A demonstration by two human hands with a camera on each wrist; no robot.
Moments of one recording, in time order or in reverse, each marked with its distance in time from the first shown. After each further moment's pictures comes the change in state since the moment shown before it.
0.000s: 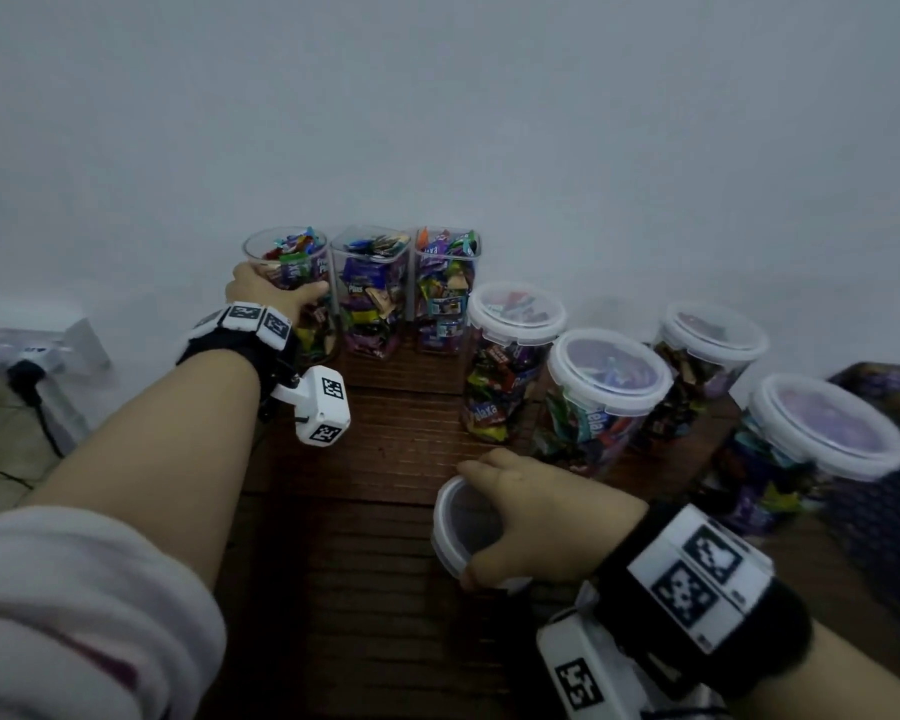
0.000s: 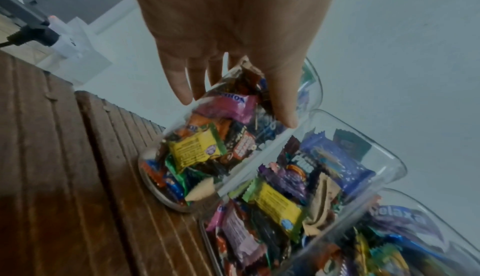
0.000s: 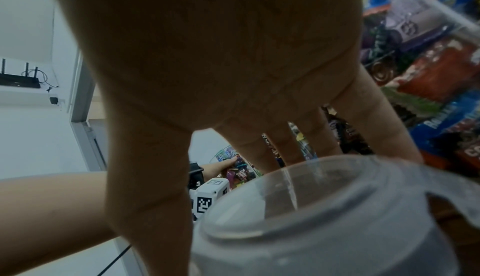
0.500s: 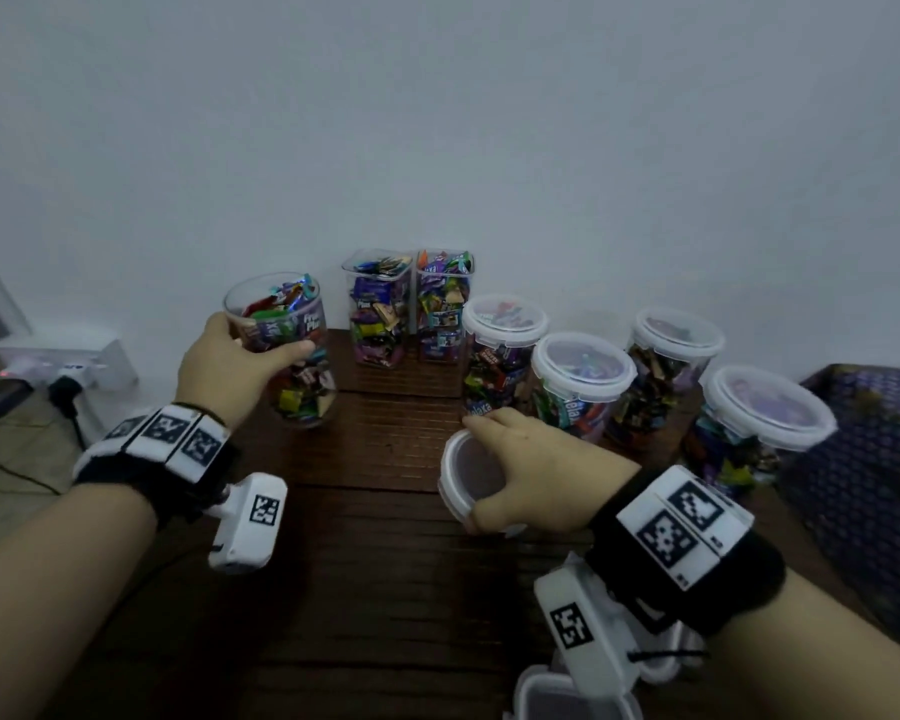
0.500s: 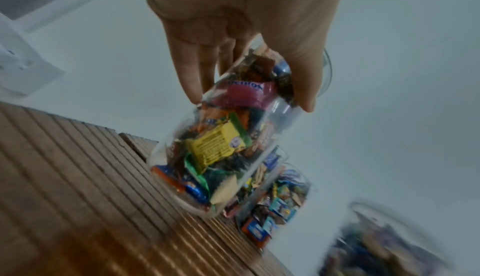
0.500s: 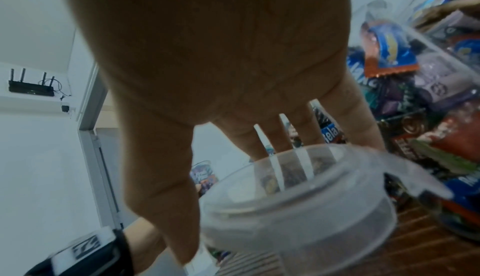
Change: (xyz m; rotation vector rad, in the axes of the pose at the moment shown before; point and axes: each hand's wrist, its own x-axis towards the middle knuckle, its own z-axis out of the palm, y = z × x) left_hand -0.104 -0.016 -0.088 -0.071 -0.052 0.177; right_hand -0.027 -0.012 -0.016 0.022 0.161 0.016
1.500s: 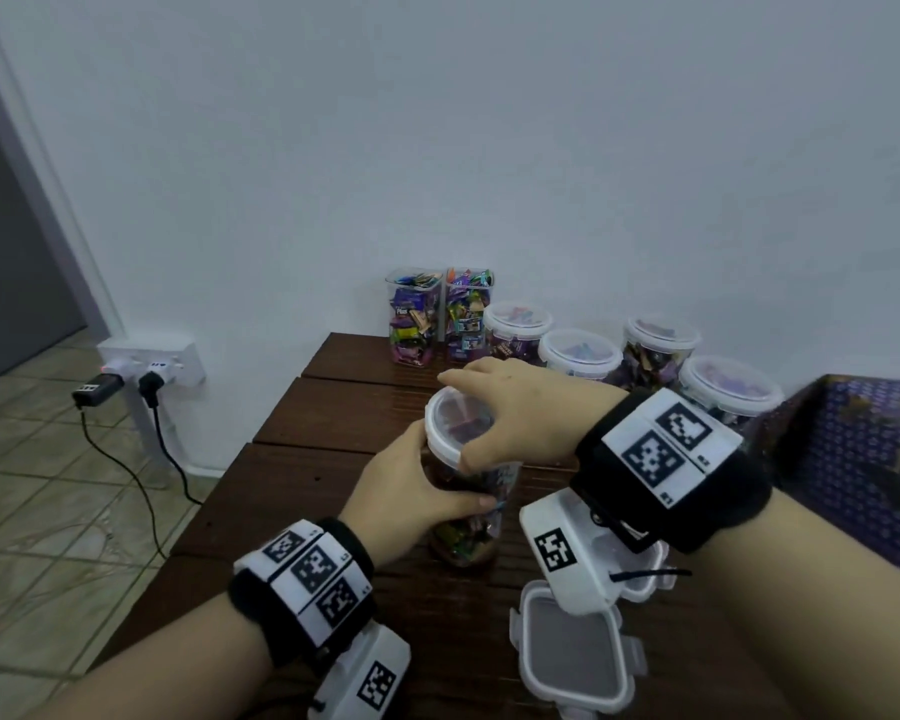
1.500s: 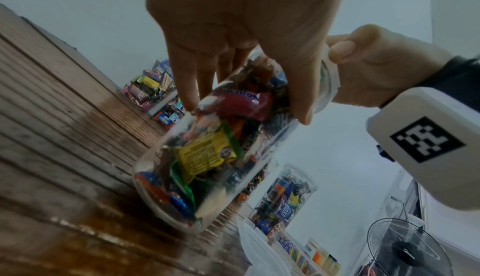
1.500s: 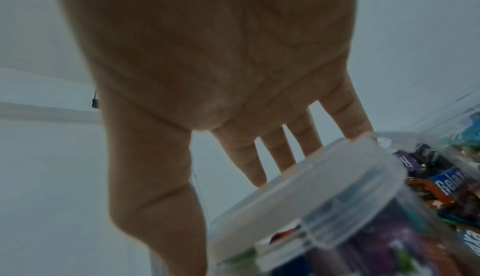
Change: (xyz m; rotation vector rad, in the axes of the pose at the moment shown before) left_hand -0.187 0.037 0.004 -0.160 -0.552 0.213; right_hand -0.063 -0.072 -0.034 -0.171 0.080 -0.105
